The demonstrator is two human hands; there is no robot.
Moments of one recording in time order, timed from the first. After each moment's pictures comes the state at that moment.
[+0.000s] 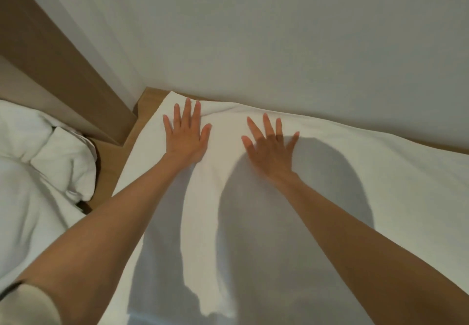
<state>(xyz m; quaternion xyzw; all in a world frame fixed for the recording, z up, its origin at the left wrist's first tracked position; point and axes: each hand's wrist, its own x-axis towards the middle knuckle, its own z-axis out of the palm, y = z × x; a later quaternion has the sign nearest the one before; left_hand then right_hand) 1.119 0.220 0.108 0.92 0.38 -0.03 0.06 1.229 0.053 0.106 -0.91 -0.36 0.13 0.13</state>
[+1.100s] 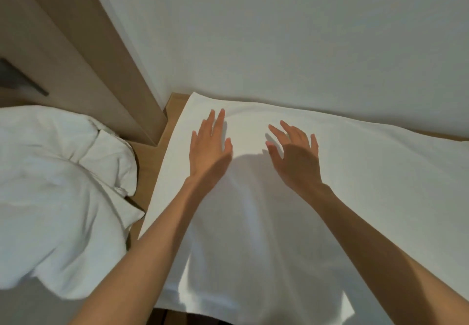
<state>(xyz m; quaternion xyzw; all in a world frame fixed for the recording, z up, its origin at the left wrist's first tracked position) 1.059 0.192 0.160 0.91 0.34 0.09 0.23 1.161 0.034 0.170 -0.92 -0.34 0.03 0.18</state>
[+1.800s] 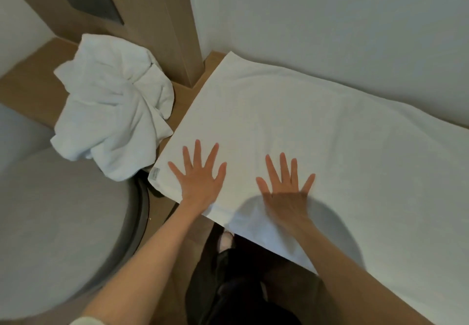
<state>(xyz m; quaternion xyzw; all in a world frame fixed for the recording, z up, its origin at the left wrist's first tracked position) 0.878 0.064 0.098 0.86 0.49 -0.02 0.13 1.015 -0.087 0.105 -0.90 -0.40 0.16 0.05</state>
